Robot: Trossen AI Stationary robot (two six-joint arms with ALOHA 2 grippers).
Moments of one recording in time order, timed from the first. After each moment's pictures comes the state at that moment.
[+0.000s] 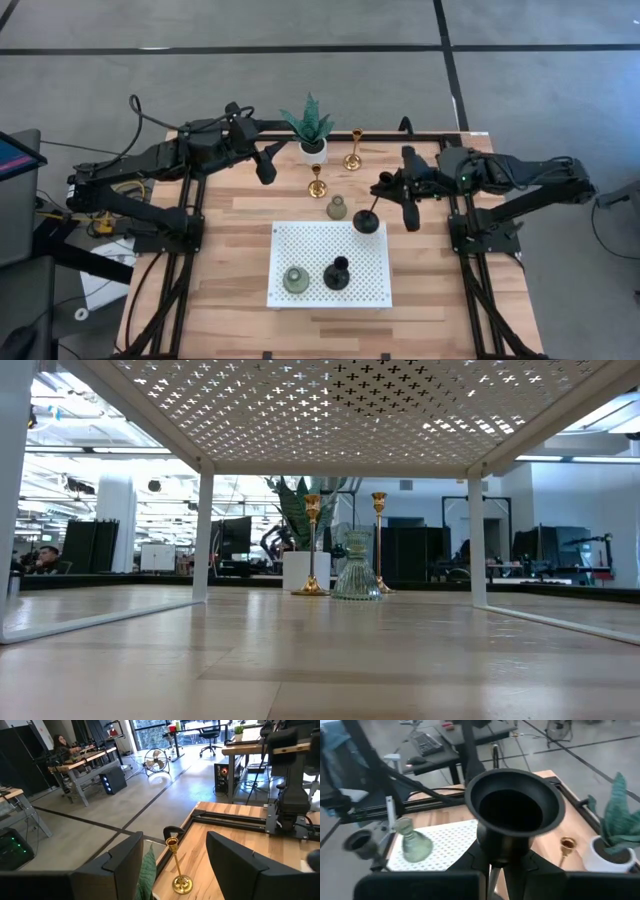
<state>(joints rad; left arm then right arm) 0.09 0.96 1.29 -0.32 -0.47 0.18 0.13 1.06 1.23 -0.51 0.17 0.19</state>
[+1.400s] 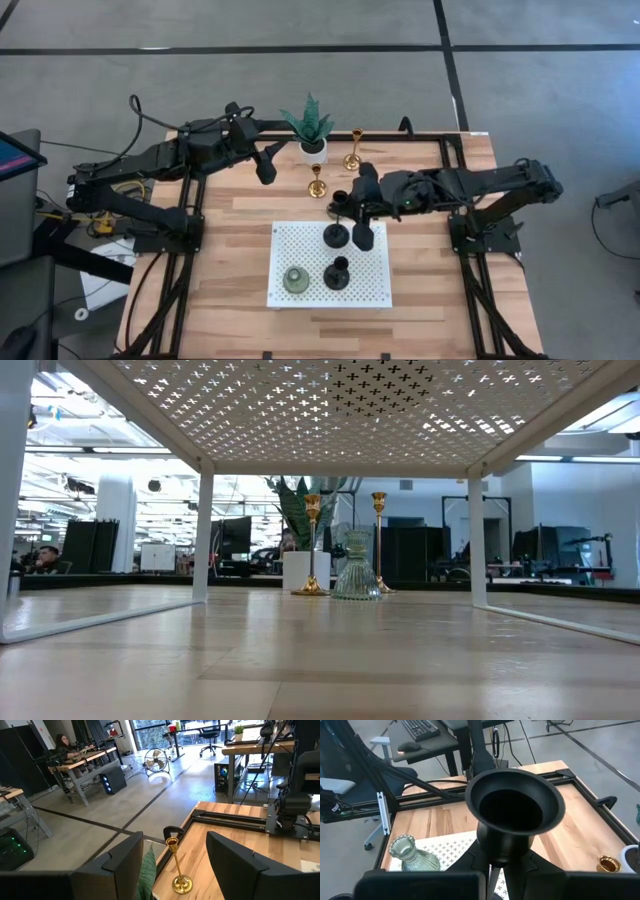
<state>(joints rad) 0.09 0.96 1.29 -0.33 -0.47 0.18 0.22 1.45 1.52 -0.52 0.27 0.24</state>
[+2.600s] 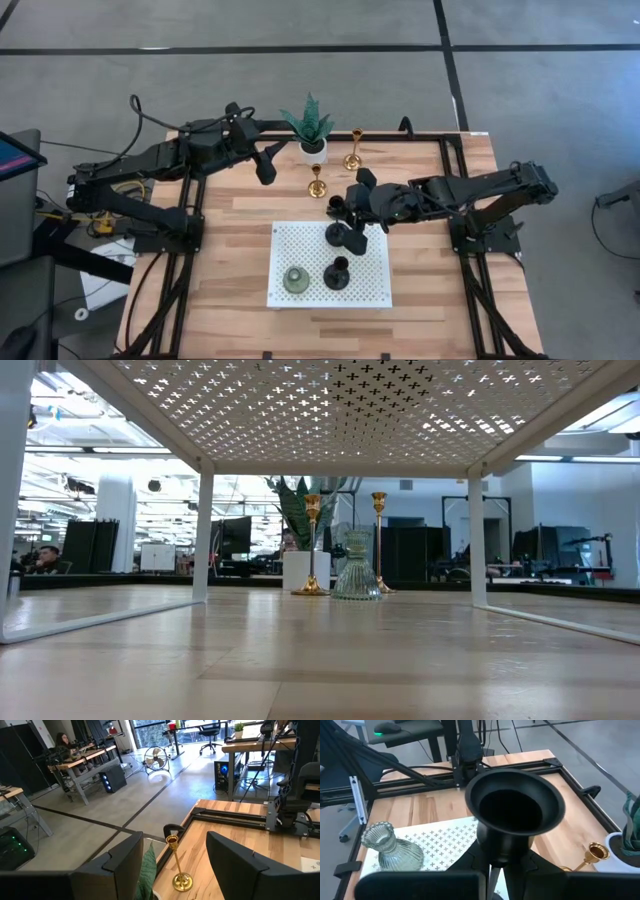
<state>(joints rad) 0.09 0.96 1.29 -0.34 -0.47 0.18 0.25 1.49 1.51 -0.54 0.37 0.24</state>
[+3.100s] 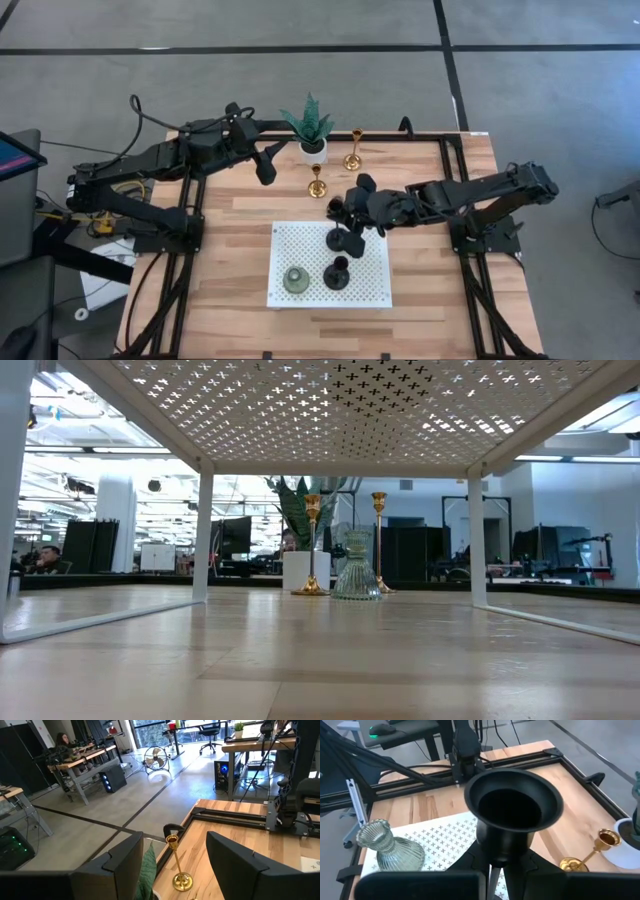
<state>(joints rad) 0.09 0.96 1.29 -0.34 -0.47 0.18 0.26 1.49 1.43 -0.49 0.38 0.31</state>
